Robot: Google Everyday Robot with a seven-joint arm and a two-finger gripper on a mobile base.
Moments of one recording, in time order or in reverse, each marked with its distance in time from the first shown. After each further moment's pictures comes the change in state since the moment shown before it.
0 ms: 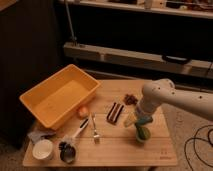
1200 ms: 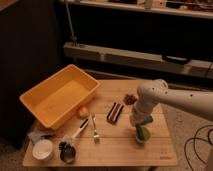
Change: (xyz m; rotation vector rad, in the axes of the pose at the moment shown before) arm 0.000 0.006 0.015 0.012 0.065 -0.024
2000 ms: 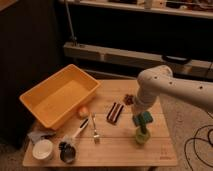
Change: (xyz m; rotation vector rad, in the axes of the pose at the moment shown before) arm -0.021 0.007 -0.099 0.079 -0.075 0.039
